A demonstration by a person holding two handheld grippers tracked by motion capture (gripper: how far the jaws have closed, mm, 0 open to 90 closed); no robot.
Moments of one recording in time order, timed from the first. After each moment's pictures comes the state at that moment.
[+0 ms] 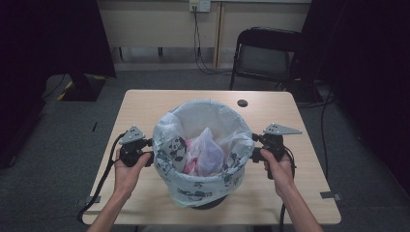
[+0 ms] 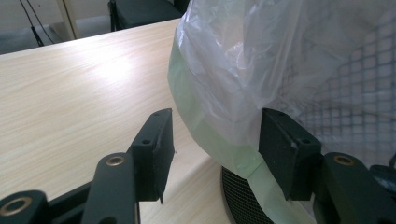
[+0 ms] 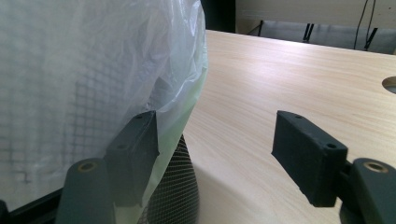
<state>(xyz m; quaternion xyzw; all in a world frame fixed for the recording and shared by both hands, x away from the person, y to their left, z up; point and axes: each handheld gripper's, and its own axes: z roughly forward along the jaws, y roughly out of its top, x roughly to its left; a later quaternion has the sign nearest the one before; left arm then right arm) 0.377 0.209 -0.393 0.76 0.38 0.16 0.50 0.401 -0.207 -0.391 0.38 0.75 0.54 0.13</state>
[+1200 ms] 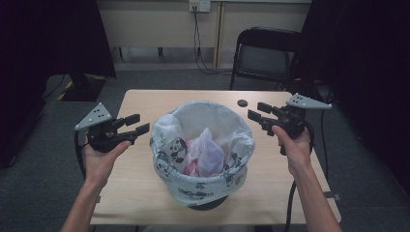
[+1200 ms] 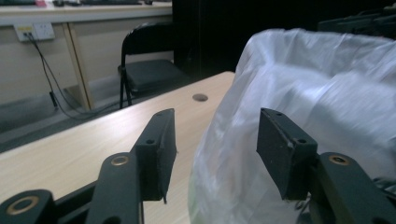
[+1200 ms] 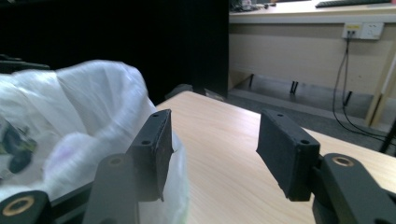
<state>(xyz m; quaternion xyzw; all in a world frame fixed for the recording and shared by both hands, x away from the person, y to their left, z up) 0.364 0.255 -0.305 0.73 0.33 0.21 0.57 0.412 -0.228 -0.297 0.34 0.71 0.59 0.18</state>
